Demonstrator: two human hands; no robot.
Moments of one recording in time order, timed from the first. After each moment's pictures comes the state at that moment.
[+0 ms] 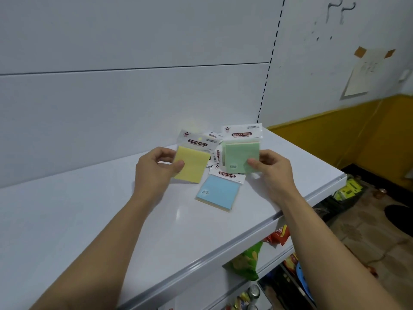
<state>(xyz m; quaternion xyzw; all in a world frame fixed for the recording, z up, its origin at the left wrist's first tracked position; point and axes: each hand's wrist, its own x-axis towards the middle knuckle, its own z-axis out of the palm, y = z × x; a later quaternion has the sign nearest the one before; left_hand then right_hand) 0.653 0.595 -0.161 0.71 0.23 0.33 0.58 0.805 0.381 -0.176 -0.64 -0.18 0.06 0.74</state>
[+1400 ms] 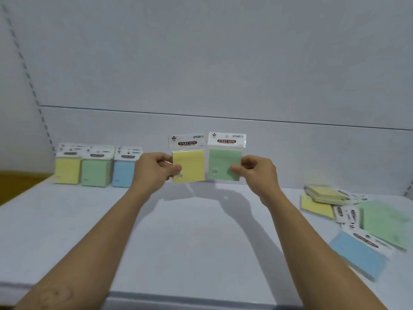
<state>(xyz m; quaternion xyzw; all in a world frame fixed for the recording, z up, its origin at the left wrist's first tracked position) 0.399 0.738 -0.089 0.68 0.41 0.46 0.40 0.617 0.620 -0.088 -0.68 -0.44 0.13 0.57</state>
